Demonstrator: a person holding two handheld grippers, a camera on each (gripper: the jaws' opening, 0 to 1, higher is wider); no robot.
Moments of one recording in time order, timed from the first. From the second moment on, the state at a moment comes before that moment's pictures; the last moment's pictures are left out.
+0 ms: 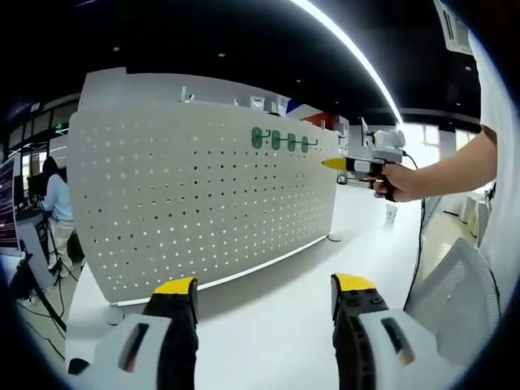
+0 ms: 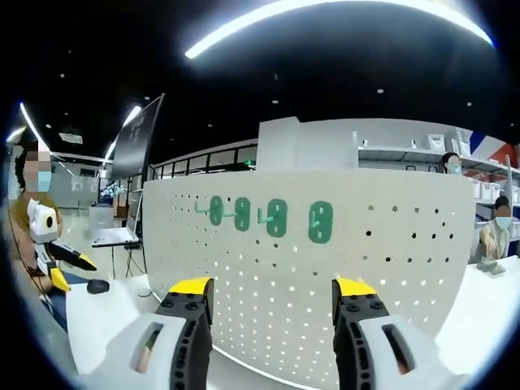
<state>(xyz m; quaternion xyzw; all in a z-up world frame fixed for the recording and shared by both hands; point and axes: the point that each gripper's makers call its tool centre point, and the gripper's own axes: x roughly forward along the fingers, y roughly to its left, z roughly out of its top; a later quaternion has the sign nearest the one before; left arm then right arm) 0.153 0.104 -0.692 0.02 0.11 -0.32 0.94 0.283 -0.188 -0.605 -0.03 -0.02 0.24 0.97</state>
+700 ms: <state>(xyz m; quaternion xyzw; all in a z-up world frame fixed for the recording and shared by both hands) 0.151 0.100 -0.690 0.01 0.10 -0.33 0.94 0.214 -0.208 -0.639 -0.01 0.01 0.25 0.97</state>
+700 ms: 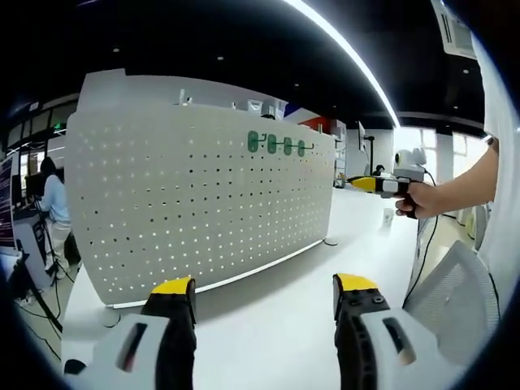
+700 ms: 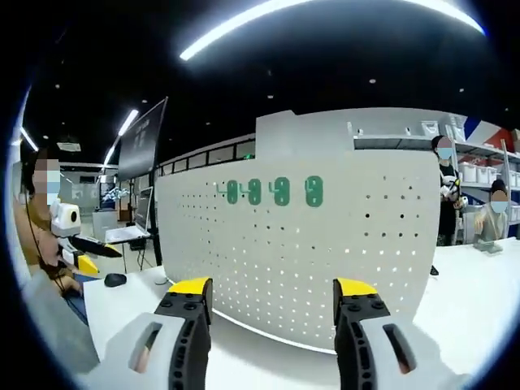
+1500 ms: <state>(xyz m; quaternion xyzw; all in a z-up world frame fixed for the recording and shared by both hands) 0.138 0.123 -0.694 0.02 0.10 -0.31 0.95 0.156 -0.217 -0.681 0.02 0.05 0.26 0.97</state>
